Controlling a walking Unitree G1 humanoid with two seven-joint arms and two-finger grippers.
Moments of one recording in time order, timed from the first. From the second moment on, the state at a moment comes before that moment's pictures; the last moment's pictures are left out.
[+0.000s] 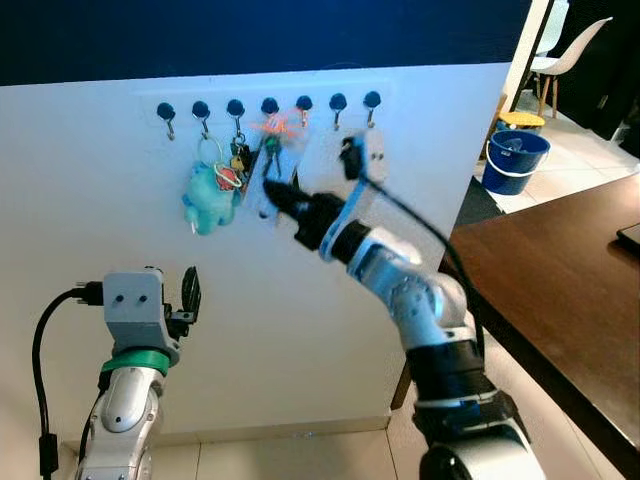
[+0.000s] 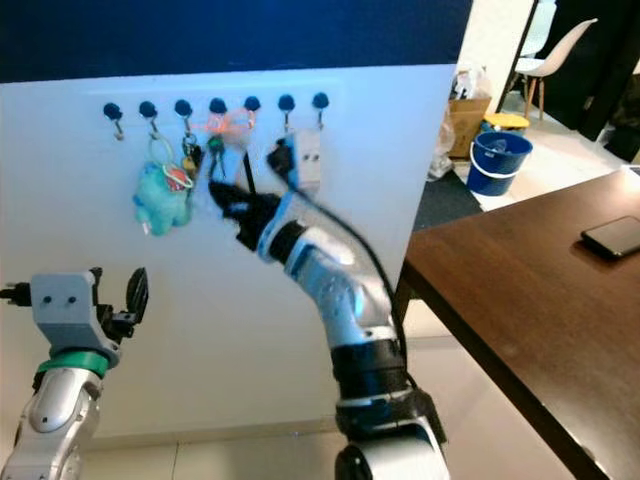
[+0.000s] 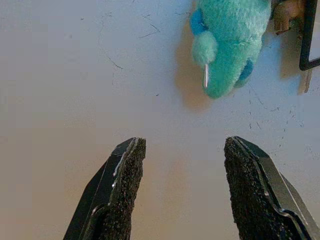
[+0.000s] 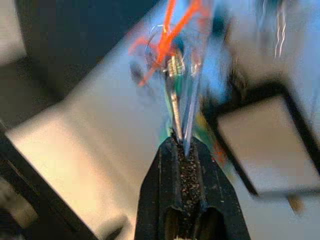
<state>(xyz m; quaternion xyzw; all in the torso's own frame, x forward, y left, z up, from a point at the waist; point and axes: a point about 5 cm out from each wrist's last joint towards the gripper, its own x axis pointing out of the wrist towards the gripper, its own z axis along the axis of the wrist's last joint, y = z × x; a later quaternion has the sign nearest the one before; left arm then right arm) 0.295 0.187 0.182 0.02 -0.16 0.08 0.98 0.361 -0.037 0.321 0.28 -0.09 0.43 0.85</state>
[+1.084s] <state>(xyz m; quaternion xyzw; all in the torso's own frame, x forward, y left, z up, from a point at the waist) 0.229 0.219 0.154 0.02 -0.11 0.16 0.98 0.302 -0.093 0.227 0.08 -0.21 0.32 0.92</state>
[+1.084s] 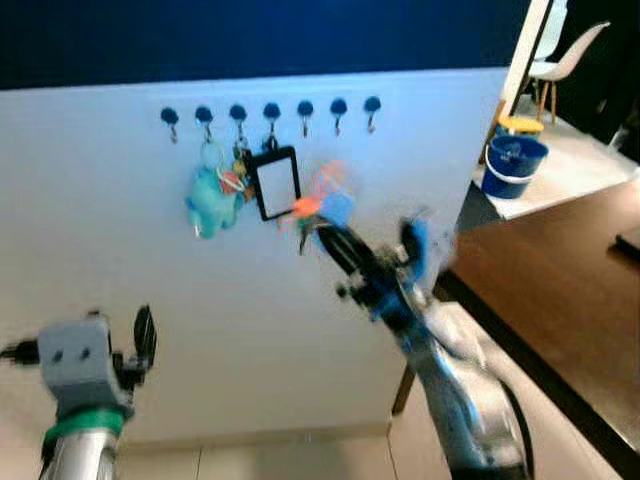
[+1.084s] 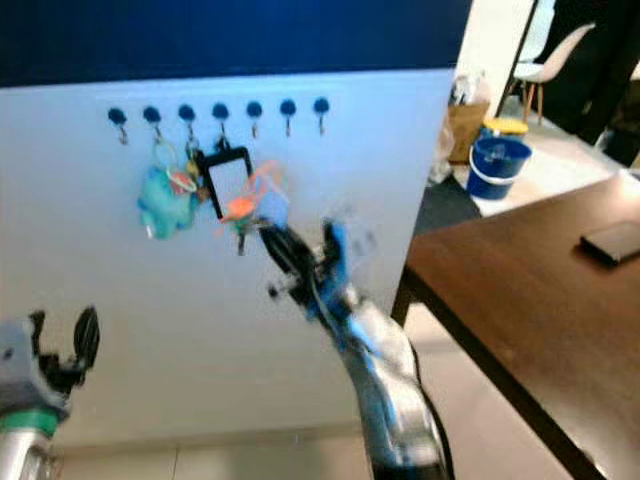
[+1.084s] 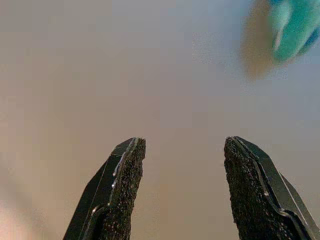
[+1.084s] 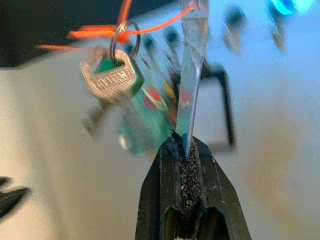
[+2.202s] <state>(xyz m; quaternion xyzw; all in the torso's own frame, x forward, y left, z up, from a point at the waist) 0.265 0.183 0.138 0.03 -0.07 0.10 0.99 0.314 -0.114 0.122 0.00 -0.05 0.18 0.98</state>
